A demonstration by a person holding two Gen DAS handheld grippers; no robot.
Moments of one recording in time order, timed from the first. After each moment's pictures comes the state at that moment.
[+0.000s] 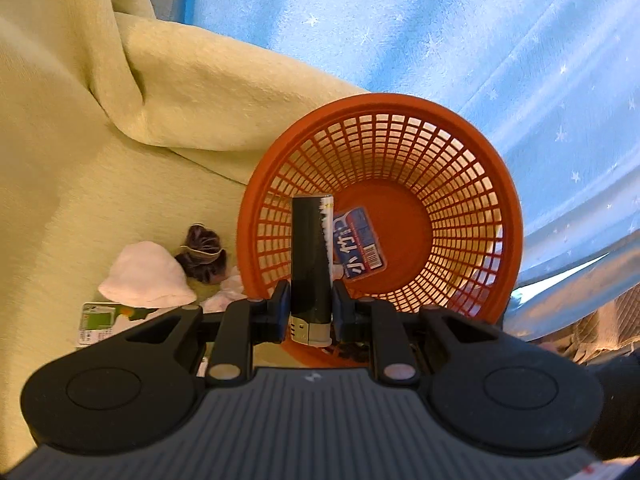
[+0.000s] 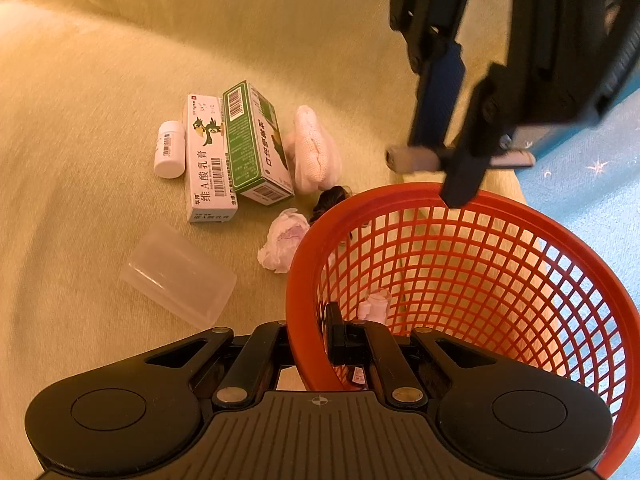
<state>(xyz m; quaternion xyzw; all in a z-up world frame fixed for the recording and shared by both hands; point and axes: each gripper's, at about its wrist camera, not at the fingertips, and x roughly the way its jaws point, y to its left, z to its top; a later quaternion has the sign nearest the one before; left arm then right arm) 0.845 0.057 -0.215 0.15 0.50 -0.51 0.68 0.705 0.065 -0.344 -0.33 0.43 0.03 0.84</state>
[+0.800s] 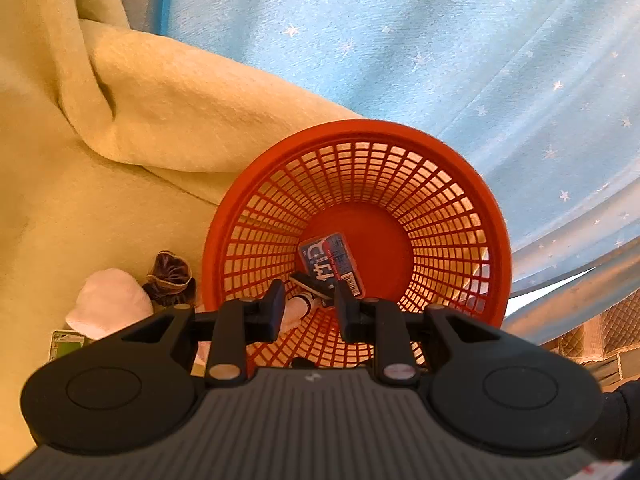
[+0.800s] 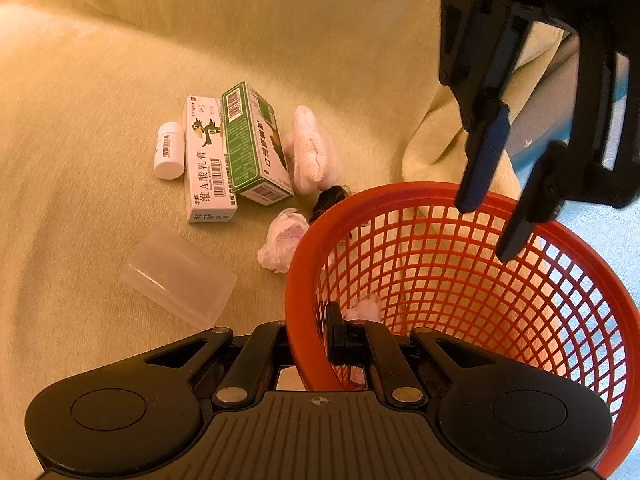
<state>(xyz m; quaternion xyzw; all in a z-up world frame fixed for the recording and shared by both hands) 0.851 0.029 -0.216 0.13 0.50 -0.53 0.68 0.703 0.064 -0.343 -0.33 0.43 0.03 0.84</state>
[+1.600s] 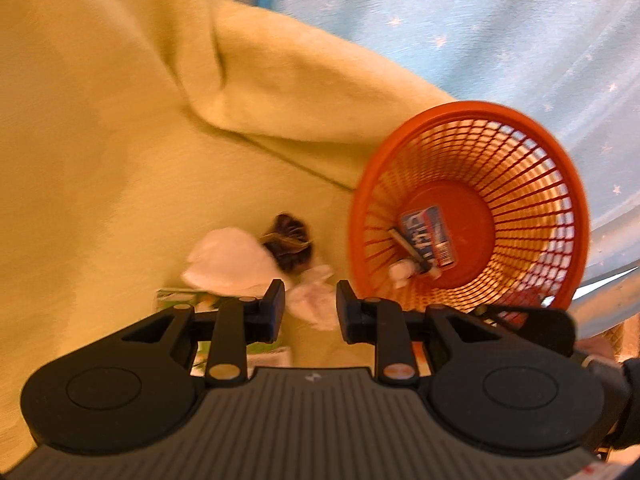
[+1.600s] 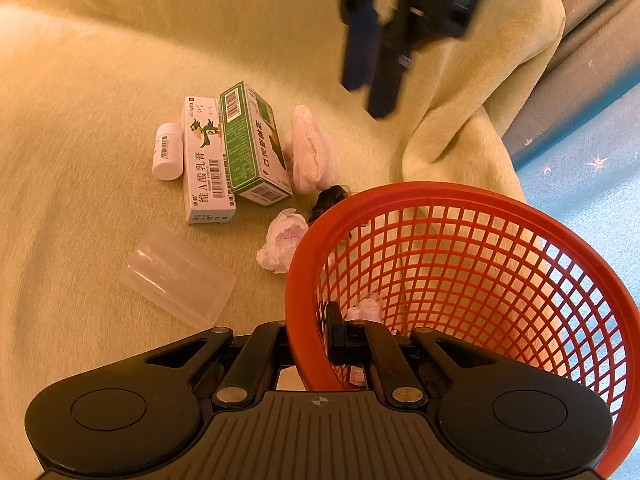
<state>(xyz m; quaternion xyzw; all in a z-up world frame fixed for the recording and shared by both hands) 0.894 0.102 -0.230 0.16 0.51 -0.46 0.71 0.705 0.064 -0.343 -0.33 0.43 0.03 0.84</state>
